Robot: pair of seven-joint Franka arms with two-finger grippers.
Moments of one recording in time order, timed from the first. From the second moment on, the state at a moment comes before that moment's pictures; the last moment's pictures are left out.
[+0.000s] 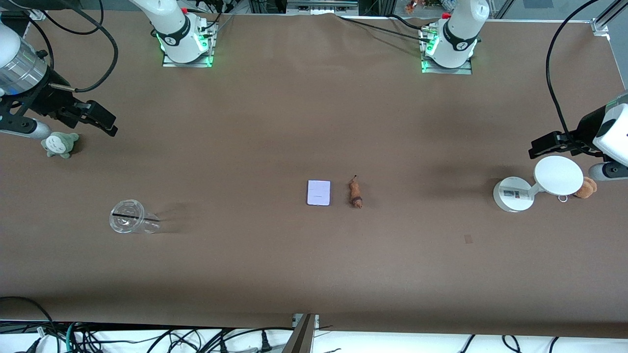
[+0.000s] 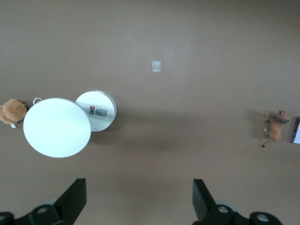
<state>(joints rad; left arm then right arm) -0.07 0.22 0.09 -1.40 -0.04 1.53 -0.09 0.13 0.01 -0.01 -1.62 0.00 1.69 0.33</state>
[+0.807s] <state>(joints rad) -0.17 0.27 0.07 -1.39 -0.04 1.54 -0.25 0.16 0.04 0.00 -1.62 0.00 1.72 0.33</state>
